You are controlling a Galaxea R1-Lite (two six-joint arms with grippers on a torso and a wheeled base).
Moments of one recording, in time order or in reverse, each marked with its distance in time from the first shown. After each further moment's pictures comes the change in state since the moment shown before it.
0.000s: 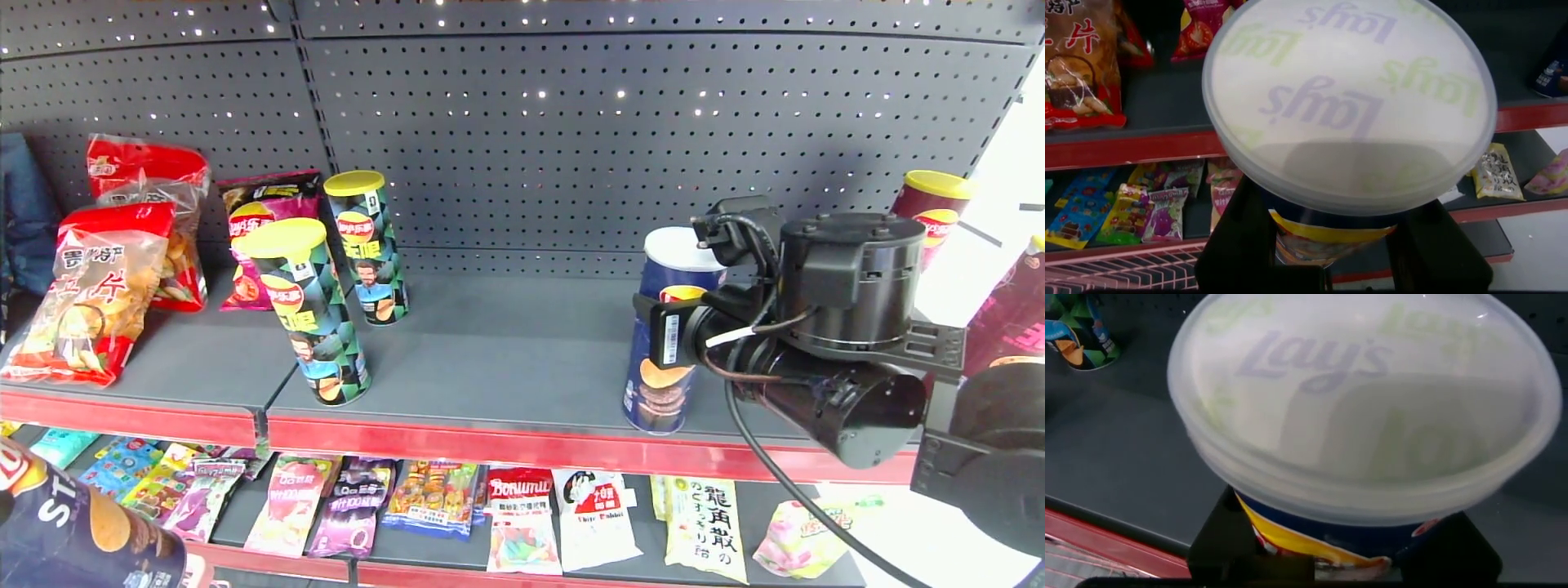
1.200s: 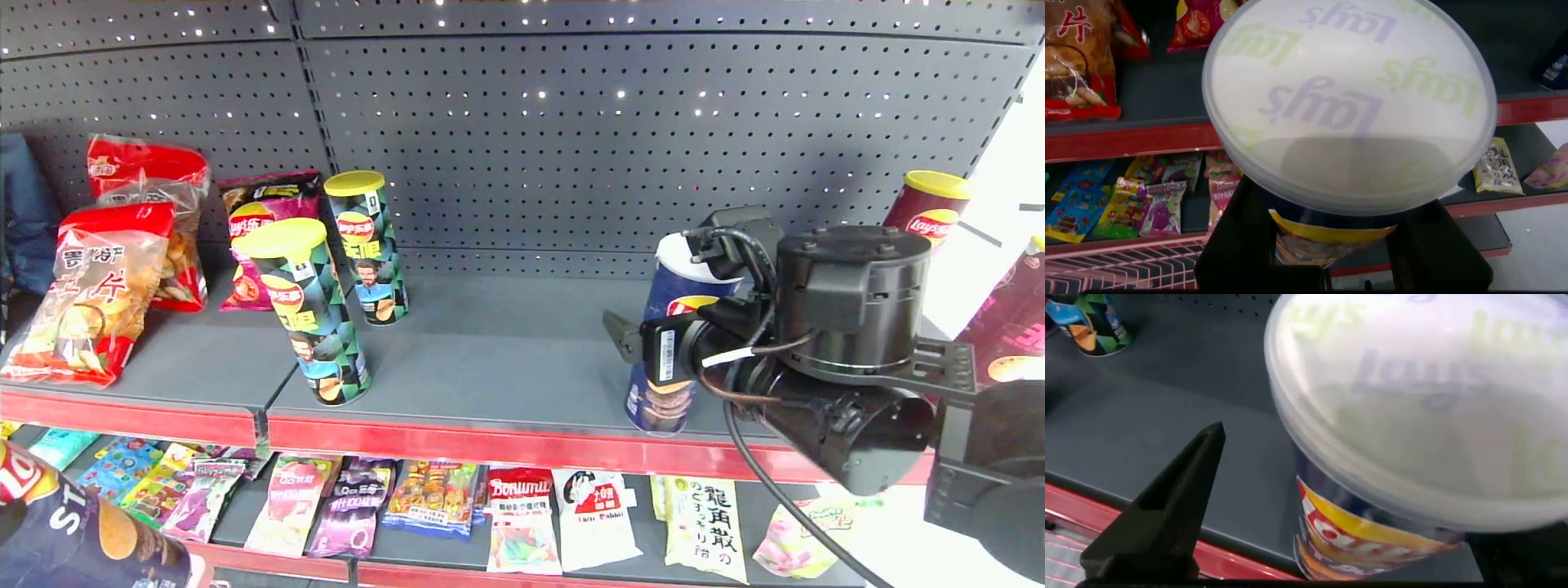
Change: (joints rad) left arm 0.000 0.001 0.020 -0.001 -0.002 -0.002; right arm 0.055 -0.018 0.021 0.007 -0.041 0.000
